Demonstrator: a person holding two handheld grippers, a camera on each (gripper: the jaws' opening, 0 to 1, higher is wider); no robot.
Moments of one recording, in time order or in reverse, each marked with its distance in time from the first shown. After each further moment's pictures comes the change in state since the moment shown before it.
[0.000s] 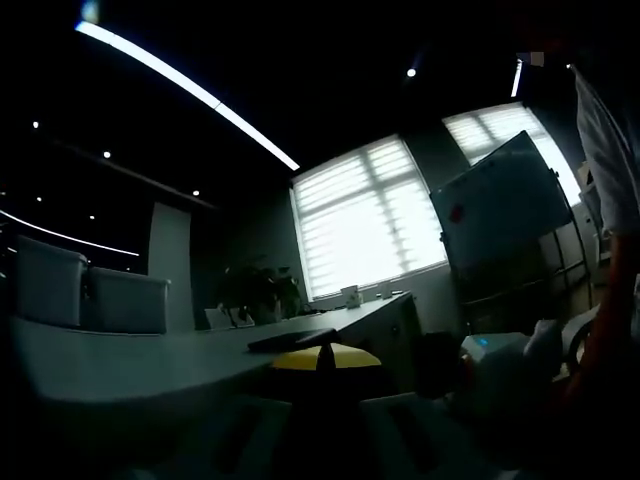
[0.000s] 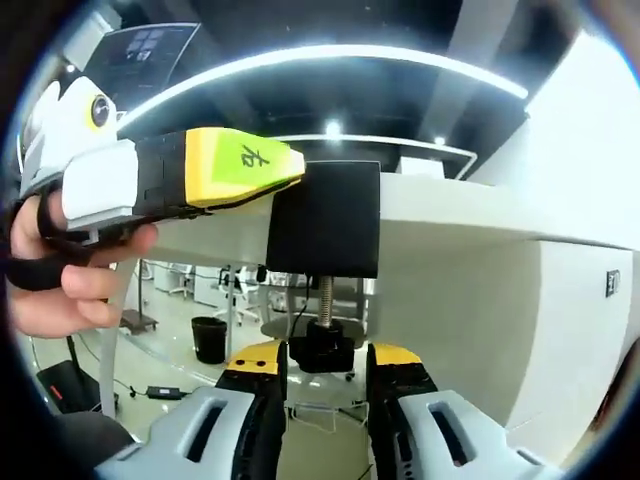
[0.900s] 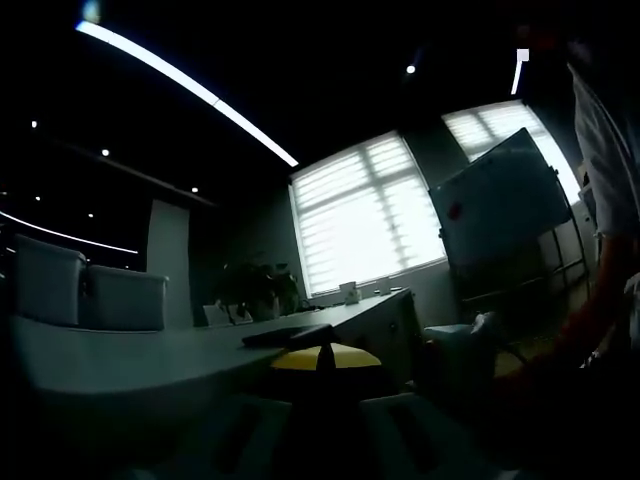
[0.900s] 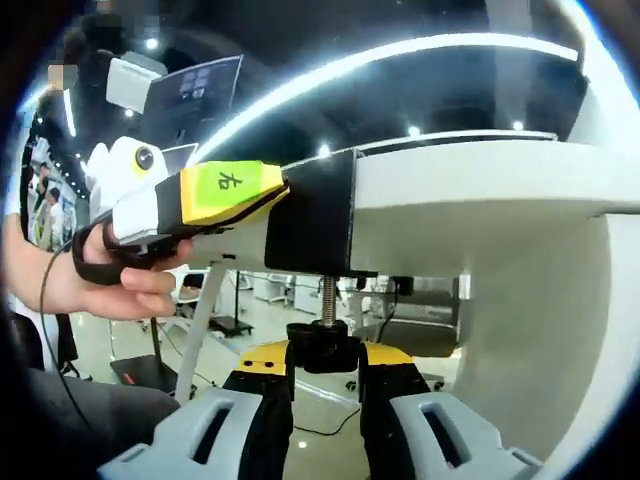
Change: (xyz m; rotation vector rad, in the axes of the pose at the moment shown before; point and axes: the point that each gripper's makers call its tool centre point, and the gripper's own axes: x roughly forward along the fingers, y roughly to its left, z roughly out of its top) left arm -0.002 -0.005 -0.003 -0.004 0.011 -0.005; right arm 0.016 0.010 -0.003 0.099 -0.023 0.558
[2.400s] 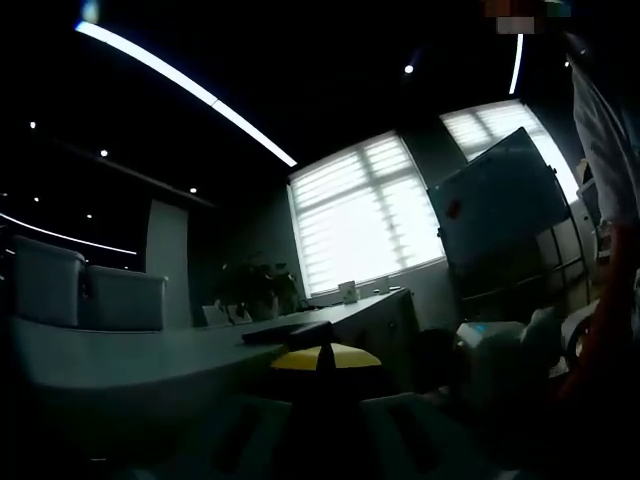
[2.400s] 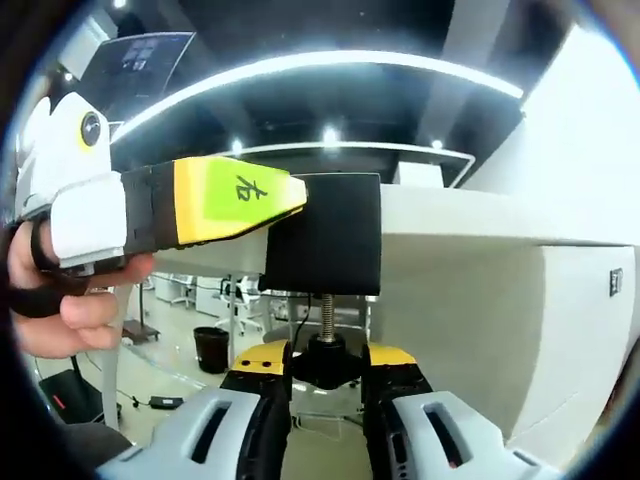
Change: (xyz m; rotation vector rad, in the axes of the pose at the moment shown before) left arm -0.004 -0.003 -0.002 0.010 0.003 -0.005; right arm -0.015 0.002 0.017 -0.081 -0.024 -0.538
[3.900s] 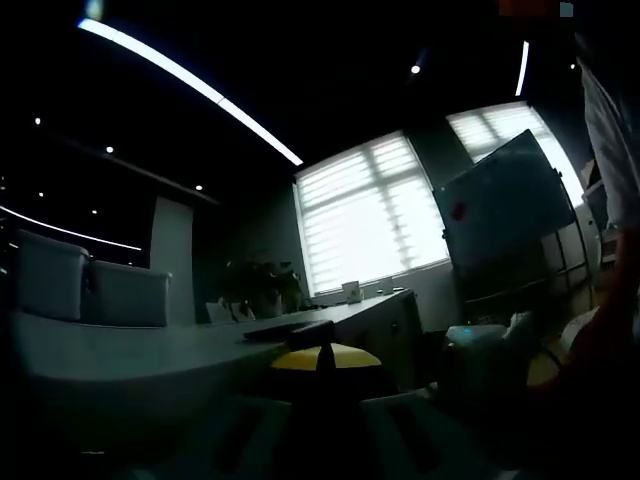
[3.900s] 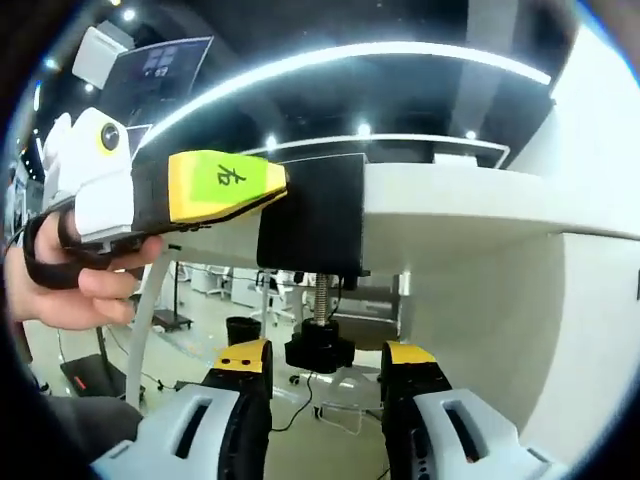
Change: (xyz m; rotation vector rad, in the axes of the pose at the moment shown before) left arm 0.001 0.009 0.000 -0.022 0.000 0.026; right arm 0.009 0.002 -0.015 -0.020 0.037 0.163
